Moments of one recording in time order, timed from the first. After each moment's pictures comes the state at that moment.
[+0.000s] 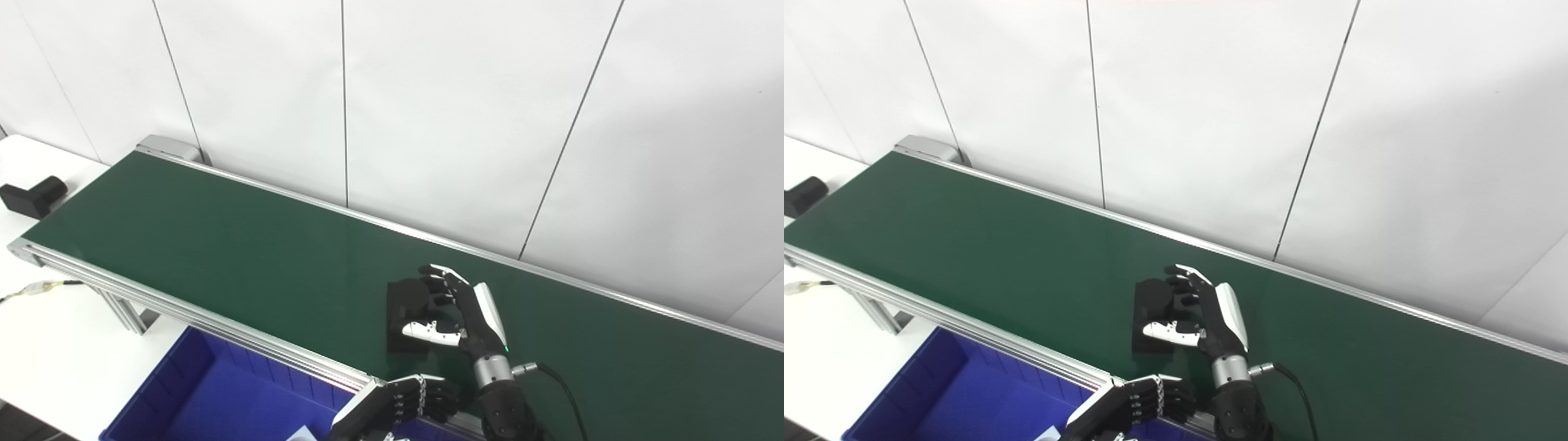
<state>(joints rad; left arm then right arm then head) 0.17 0.04 -0.24 0.18 -0.10 -0.34 -0.35 -0.41 0.11 0.30 0.61 -0.37 -0.17 -0.16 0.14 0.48</state>
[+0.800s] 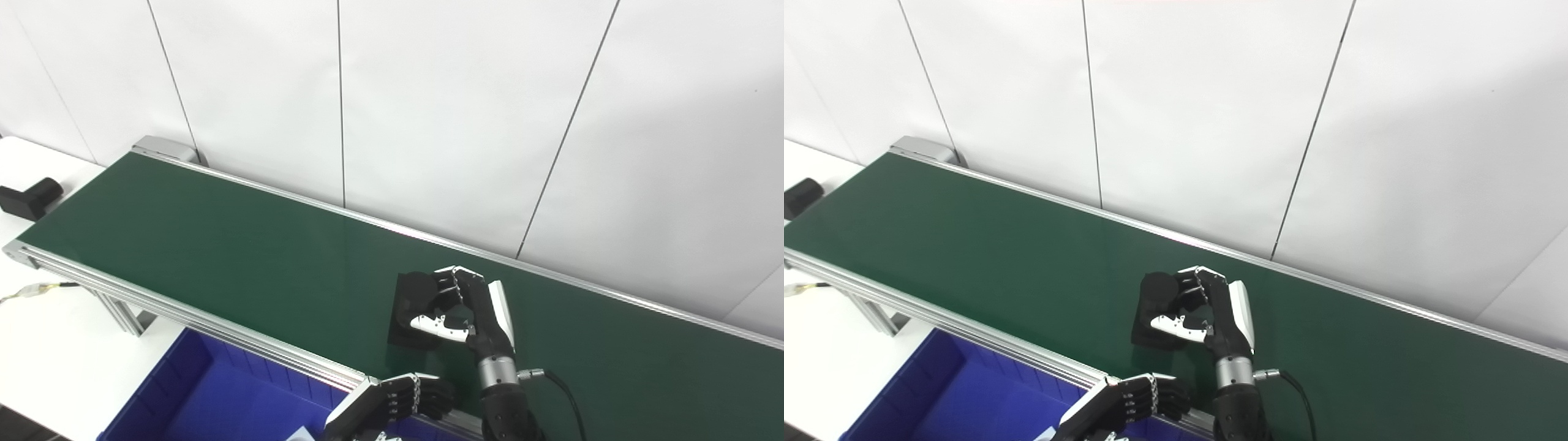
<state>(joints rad) 0.18 0.06 -0.24 0.15 -0.10 -0.33 -0.35 -0.37 0.12 0.29 0.53 -0.37 -0.20 -0.19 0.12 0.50</state>
